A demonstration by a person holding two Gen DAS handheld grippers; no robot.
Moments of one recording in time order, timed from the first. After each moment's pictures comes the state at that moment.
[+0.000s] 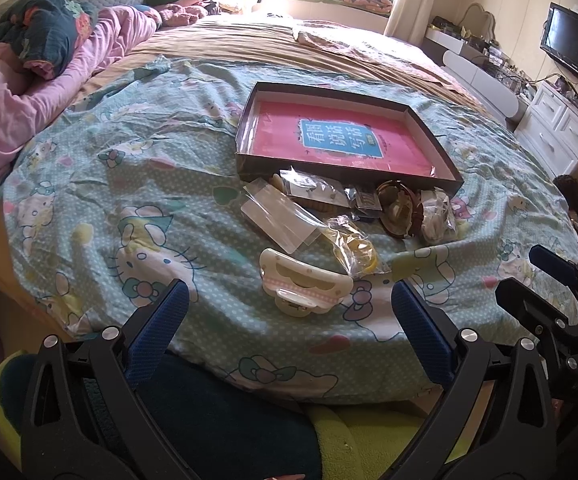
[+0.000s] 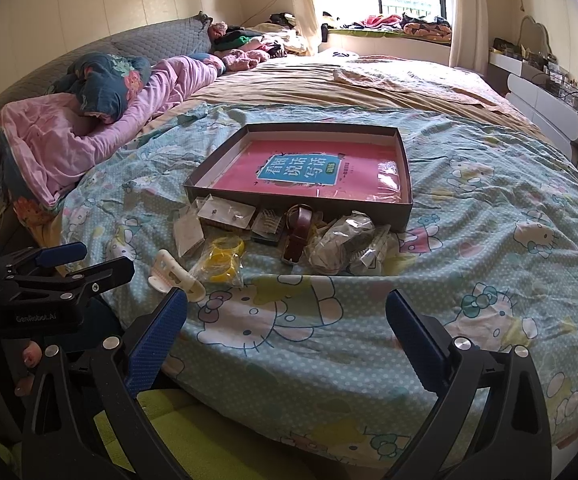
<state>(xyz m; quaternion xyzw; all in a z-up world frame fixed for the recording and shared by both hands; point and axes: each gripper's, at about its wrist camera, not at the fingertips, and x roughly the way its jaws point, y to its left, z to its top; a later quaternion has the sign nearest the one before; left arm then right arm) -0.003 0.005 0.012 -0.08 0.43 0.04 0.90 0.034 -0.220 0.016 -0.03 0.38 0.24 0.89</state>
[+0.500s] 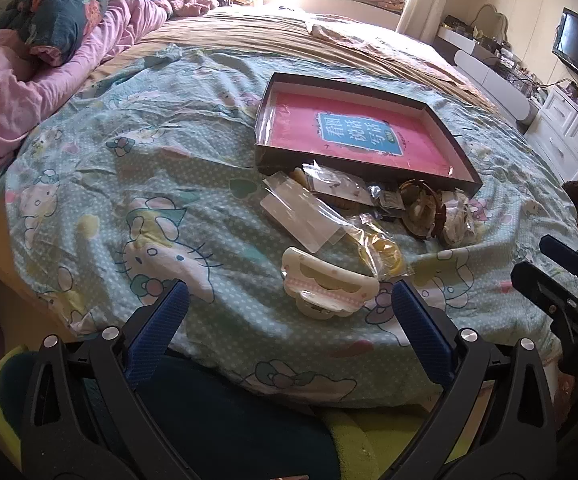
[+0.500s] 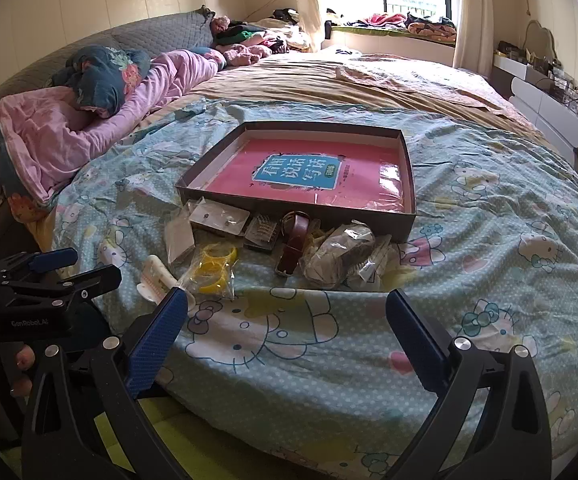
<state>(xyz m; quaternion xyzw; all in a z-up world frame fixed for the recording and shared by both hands) 0.004 0.021 -0.004 -0.09 0.44 0.06 0.89 0.057 -0.214 0.011 -0.04 0.38 0.24 0.89</state>
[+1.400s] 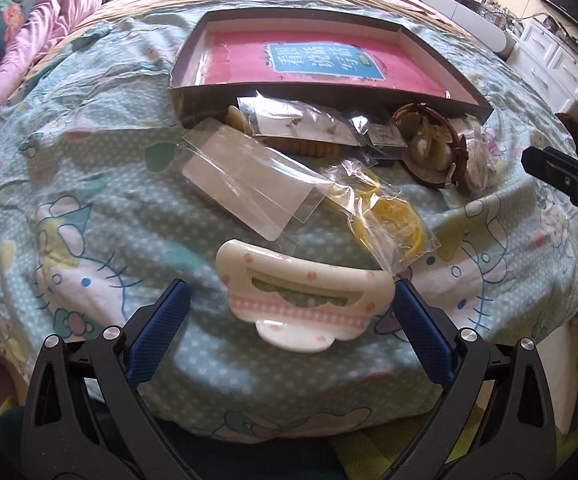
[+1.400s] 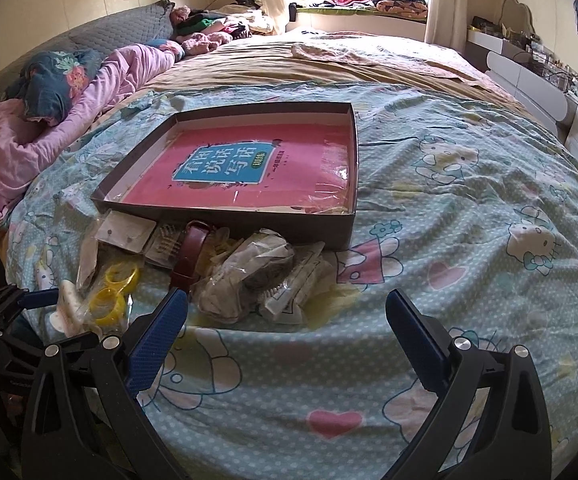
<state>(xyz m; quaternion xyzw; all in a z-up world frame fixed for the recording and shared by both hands) 0.060 0.002 -0.068 -0.04 0.52 -0.02 0.85 0.134 -0.248 -0.029 -0.03 0.41 0.19 0.89</state>
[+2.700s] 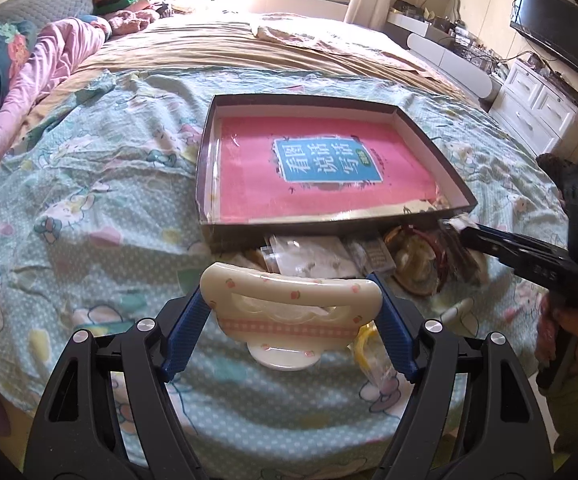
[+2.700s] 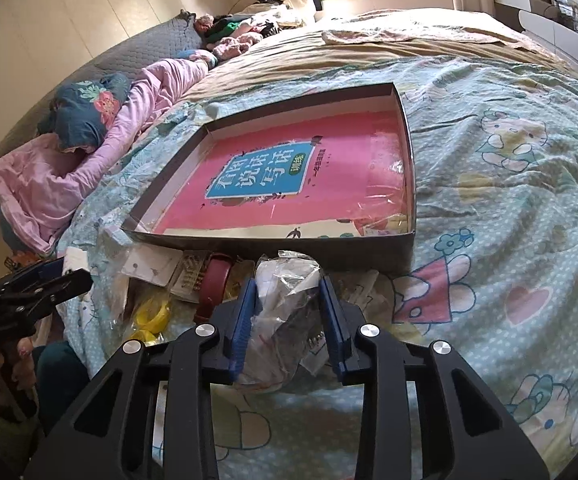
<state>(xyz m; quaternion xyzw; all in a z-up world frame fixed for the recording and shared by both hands) 0.095 0.028 -0.007 -0.05 0.44 -0.04 0.90 0.176 -0.249 -0.043 0.06 0.43 0.29 0.85</state>
